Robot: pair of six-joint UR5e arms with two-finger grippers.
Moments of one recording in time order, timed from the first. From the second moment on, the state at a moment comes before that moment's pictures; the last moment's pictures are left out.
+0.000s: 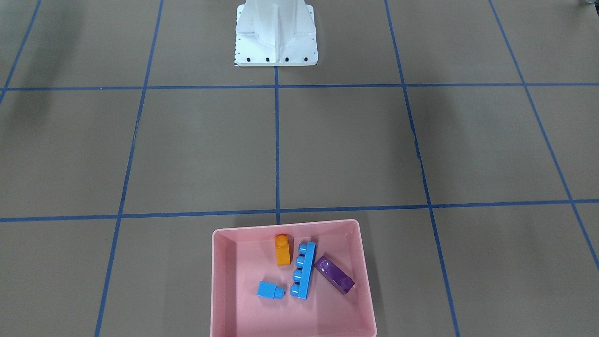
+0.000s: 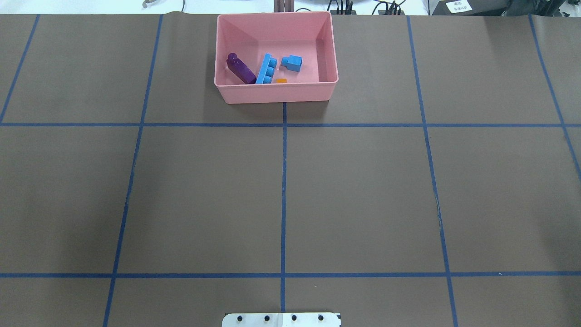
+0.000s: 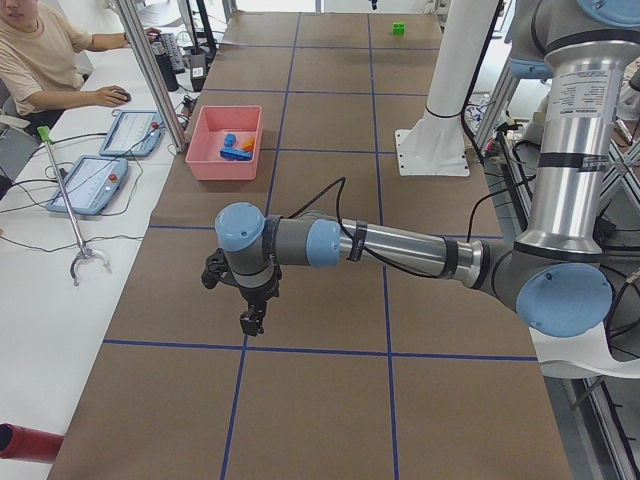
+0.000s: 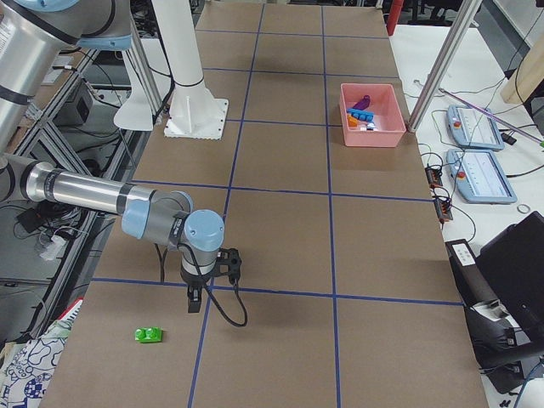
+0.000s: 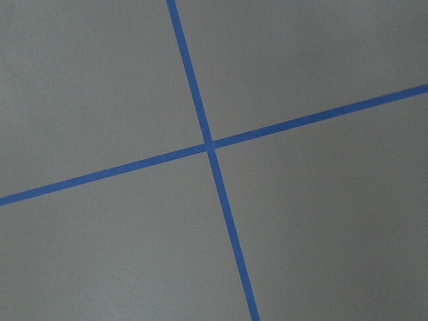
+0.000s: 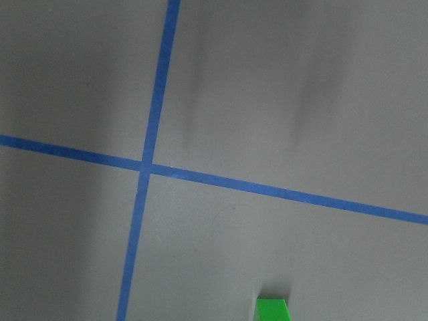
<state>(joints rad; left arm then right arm) -1.55 -1.61 -1.70 -1.42 -2.33 0.24 1.52 -2.17 1.94 -1.63 2.23 -0.35</state>
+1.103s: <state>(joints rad) -1.55 -1.59 -1.75 -1.42 -2.33 0.24 1.53 -2.28 1.53 -1.00 2.28 -0.18</state>
